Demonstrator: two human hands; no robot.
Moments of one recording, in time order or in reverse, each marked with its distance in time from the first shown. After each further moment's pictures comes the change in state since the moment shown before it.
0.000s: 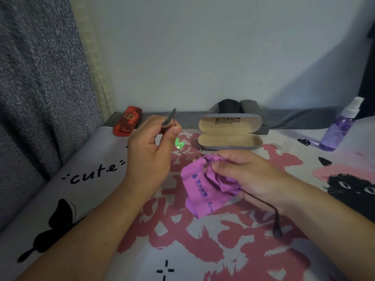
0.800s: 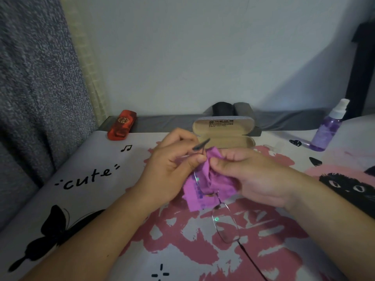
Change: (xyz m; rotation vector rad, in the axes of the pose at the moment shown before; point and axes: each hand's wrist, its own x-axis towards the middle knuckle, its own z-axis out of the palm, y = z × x) left_hand -0.011 0.013 0.017 -0.202 -0.386 0.039; right_hand 0.004 0.005 -0.017 0.137 -0.110 0.023
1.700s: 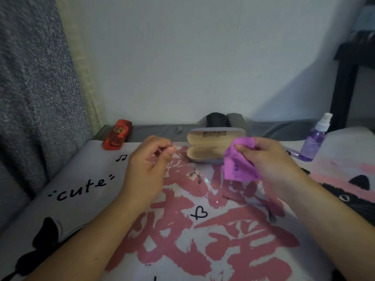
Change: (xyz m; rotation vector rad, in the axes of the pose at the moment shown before) left_hand 0.003 -0.016 -0.013 0.111 0.265 -0.185; right_hand -0.006 -0.019 -0.037 -0.282 0.614 -0.065
